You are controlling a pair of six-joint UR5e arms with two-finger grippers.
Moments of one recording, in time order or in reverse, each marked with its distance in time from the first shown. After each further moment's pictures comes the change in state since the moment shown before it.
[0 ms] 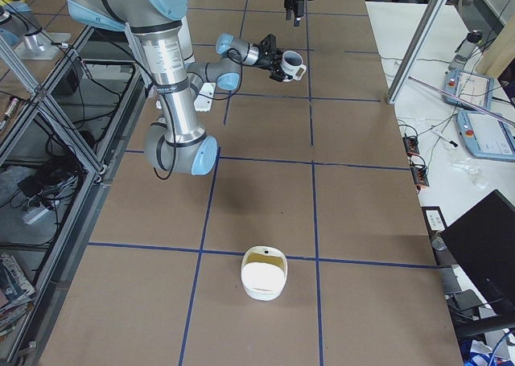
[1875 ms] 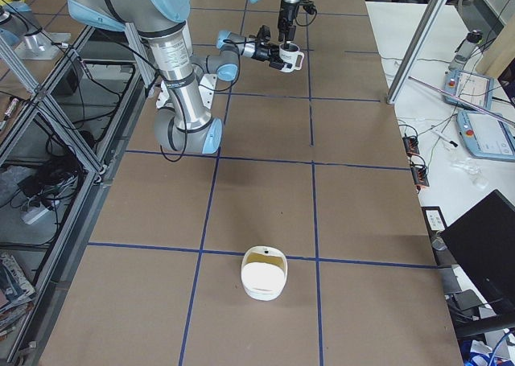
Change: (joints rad) left arm 0.127 -0.098 0.141 0.005 0.033 0.001; right arm -0.068 0.197 -0.227 -0.023 -0.232 -0.168
